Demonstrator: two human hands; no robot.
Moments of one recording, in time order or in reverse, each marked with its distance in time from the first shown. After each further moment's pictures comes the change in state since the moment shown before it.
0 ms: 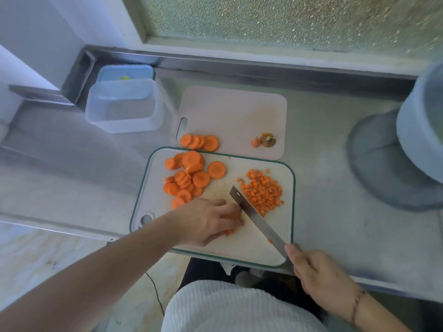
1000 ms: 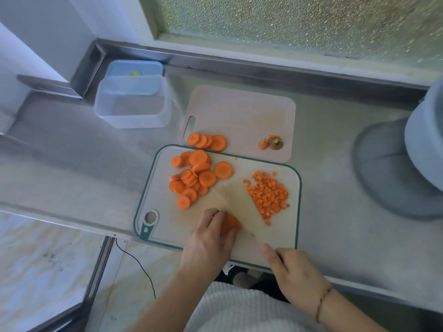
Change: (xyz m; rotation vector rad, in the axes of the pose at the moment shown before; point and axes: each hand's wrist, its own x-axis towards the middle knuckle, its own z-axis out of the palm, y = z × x) left_hand 0.003 0.088 0.030 -0.231 0.577 -0.966; right_hand 0.019 -0.019 0.032 -0.142 0.072 -0.172
